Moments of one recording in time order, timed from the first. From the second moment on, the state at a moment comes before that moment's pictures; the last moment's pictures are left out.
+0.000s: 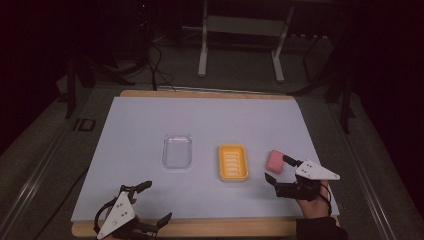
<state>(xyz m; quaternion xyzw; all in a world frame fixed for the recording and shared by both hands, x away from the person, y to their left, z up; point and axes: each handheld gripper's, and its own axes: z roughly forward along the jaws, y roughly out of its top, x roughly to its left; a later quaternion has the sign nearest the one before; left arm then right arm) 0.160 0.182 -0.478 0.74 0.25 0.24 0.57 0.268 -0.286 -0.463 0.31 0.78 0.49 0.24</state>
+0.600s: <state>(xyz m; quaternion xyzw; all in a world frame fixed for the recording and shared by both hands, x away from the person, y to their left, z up) 0.158 0.183 -0.480 0.75 0.25 0.24 0.56 0.272 -0.283 -0.466 0.34 0.78 0.45 0.27</state>
